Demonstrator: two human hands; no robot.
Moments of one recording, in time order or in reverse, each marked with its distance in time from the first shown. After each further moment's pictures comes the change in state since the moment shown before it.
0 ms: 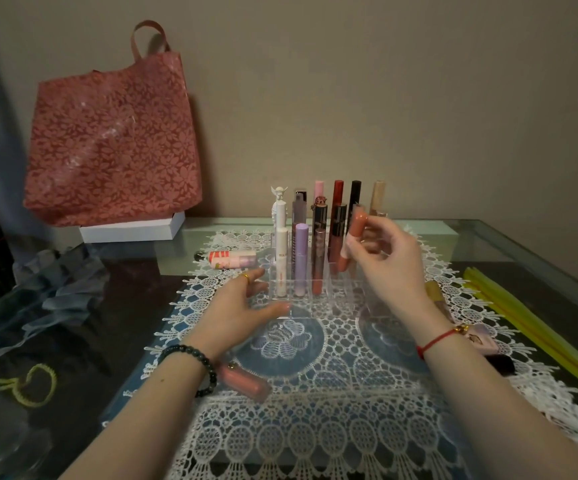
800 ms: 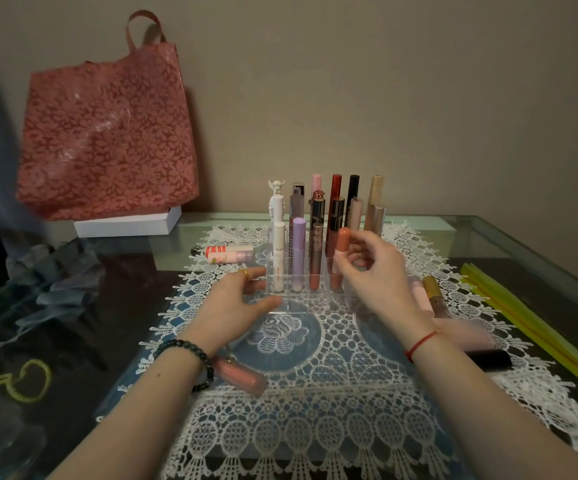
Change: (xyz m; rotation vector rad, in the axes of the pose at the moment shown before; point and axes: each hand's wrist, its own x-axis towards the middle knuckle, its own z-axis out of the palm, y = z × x) left_hand 0.005 -0.005 0.001 0.073 0.025 0.002; right_hand -0.007 0.022 0.009 -0.140 -0.094 -0.028
